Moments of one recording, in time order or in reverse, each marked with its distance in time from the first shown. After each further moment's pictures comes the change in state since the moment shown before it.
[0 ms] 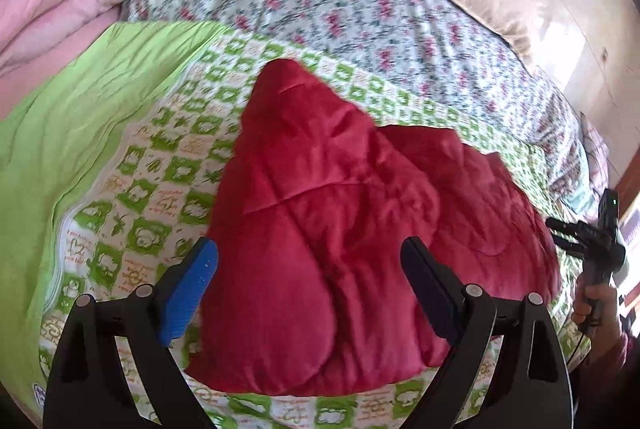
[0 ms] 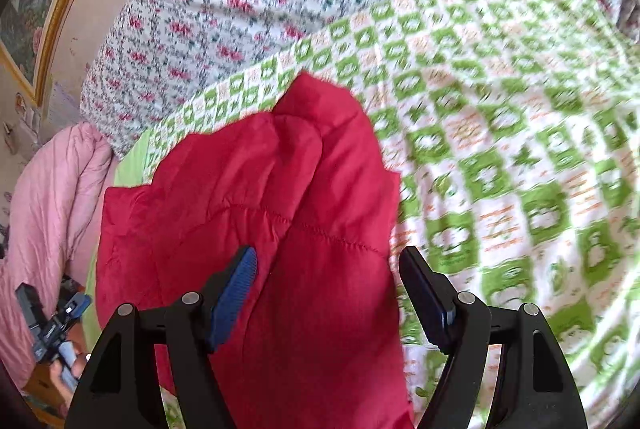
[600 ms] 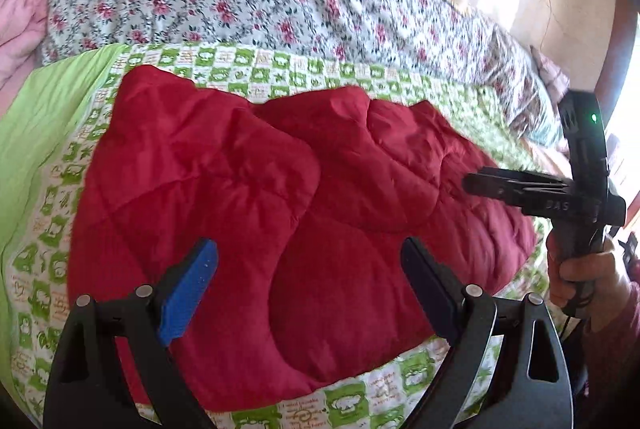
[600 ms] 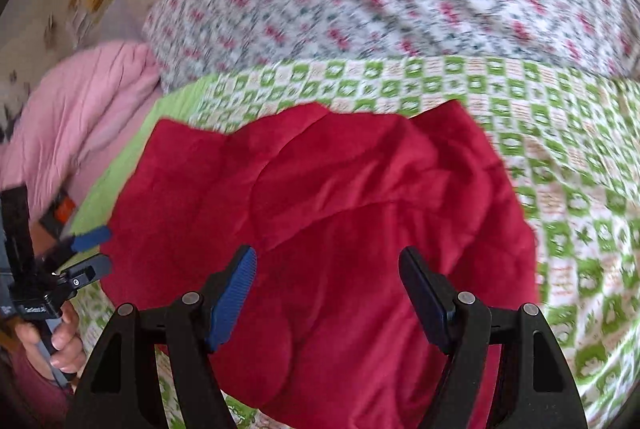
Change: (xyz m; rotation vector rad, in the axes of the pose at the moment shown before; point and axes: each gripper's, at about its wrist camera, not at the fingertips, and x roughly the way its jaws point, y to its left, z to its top) left arm 0.031 -0.096 -0.008 0.223 0.064 -0.097; right arm 0.030 0.123 -0.029 -0.382 0.050 0.026
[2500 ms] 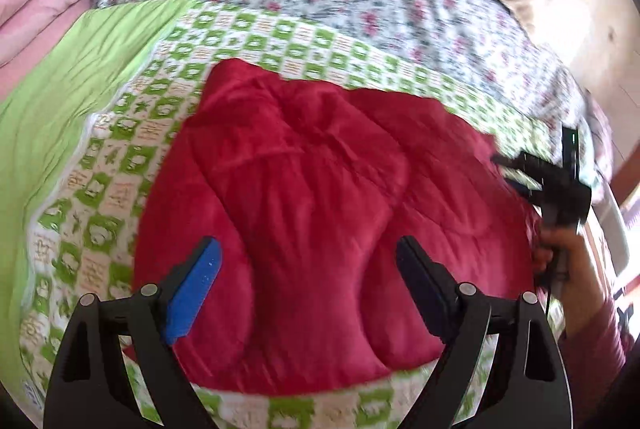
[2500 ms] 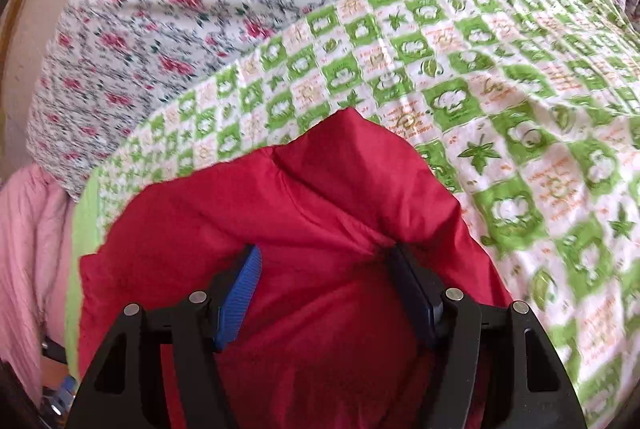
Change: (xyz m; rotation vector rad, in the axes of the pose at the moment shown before) left arm -0.003 0.058 0.004 -0.199 0.058 0.092; right arm 0.066 -0.111 0.035 0.488 -0.048 -0.086
